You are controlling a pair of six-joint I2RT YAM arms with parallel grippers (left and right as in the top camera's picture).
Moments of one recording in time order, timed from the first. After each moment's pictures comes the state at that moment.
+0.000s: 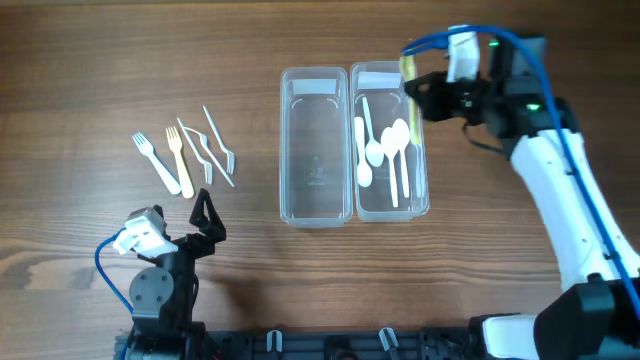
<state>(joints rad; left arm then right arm) -0.07 0.01 0.09 -0.26 -0.15 -0.49 0.10 1.55 1.29 -0.54 -0.53 0.06</state>
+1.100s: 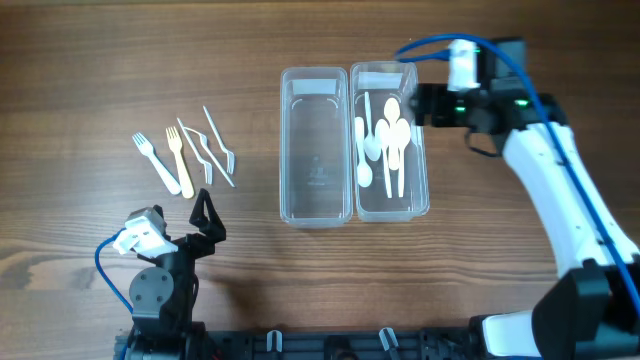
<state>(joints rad) -0.07 0.01 0.09 -0.26 -0.15 -0.49 0.08 1.58 1.29 -0.67 -0.15 0.09</state>
